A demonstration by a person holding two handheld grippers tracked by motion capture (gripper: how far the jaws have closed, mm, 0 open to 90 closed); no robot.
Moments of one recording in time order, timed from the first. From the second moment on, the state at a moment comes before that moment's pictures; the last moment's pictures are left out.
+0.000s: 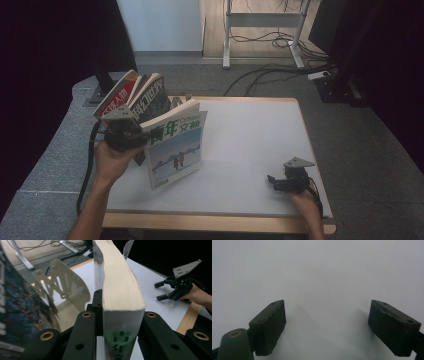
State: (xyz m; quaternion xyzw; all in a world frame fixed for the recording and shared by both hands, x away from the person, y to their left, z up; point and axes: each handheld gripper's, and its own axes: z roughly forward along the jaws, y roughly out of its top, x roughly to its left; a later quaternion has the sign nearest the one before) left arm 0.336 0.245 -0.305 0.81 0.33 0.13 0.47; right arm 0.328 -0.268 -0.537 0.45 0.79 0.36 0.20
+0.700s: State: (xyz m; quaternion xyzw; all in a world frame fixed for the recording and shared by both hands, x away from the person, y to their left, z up) left arm 0.351 0.268 -0.297 0.79 0.39 0.17 0.44; right arm 0.328 -0.268 -0.537 0.45 0.79 0.36 0.20
